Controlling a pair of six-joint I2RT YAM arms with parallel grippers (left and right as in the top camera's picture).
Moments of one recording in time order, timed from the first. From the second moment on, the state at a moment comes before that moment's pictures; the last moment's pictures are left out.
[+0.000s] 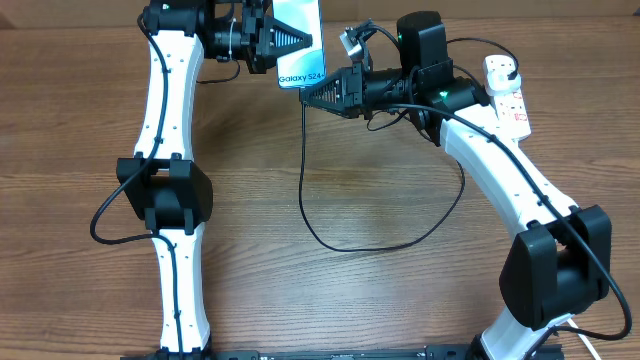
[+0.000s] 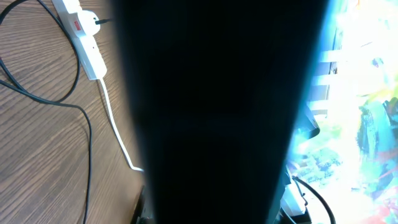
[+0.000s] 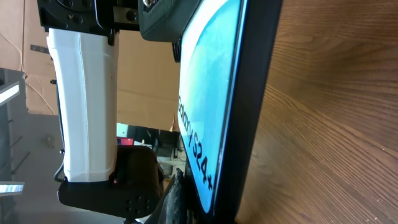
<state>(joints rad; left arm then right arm) -0.07 2.51 2.64 -1.38 1.54 -0.15 0.33 1.85 1.55 -0.24 -1.10 0.74</state>
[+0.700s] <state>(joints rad) -0.07 2.51 2.64 -1.38 1.53 -0.13 0.33 1.85 1.55 -0.24 -1.09 0.75</state>
